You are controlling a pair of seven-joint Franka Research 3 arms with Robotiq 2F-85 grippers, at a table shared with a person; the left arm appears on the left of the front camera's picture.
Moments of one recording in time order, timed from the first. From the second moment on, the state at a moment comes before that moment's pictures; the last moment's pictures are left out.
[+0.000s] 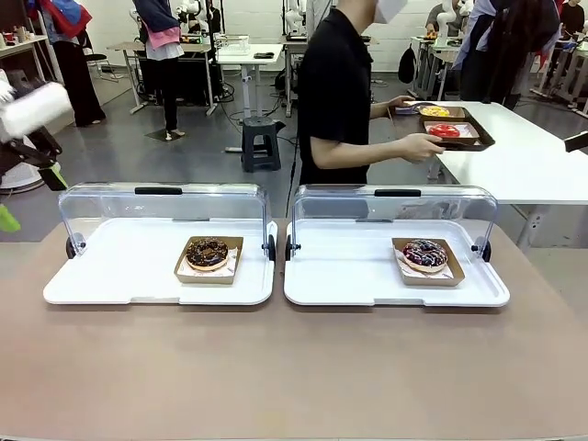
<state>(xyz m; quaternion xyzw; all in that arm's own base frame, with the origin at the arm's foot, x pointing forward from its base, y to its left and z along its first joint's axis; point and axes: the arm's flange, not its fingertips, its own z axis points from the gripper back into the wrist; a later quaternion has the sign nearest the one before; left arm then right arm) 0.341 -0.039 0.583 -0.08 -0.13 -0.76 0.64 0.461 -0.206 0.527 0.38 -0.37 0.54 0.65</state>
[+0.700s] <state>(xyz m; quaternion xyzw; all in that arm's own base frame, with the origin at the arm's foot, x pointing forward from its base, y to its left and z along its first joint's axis) 0.354 0.131 0.567 -0.31 -0.35 -0.60 0.65 0.462 -0.206 0.527 0.38 -0.37 0.54 0.65</state>
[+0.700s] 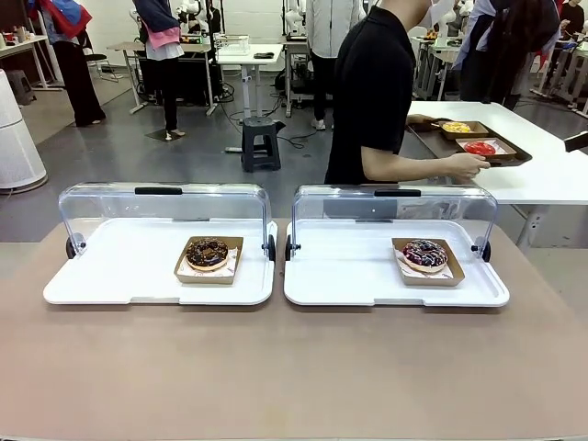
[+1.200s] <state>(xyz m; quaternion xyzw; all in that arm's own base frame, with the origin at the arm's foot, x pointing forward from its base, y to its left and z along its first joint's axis) 0.333 0.182 0.534 -0.27 -0.38 -0.56 0.69 0.462 -0.206 0.527 0.38 -0.37 0.54 0.65</state>
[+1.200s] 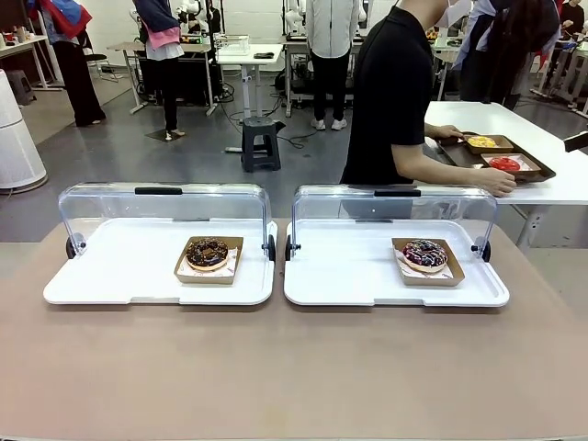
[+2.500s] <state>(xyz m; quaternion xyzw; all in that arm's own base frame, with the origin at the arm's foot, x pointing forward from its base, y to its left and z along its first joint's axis) 0.336 0.179 0.532 -0.27 -0.39 -0.56 0.68 0.462 -0.206 0.527 0.38 -0.37 0.54 0.65</state>
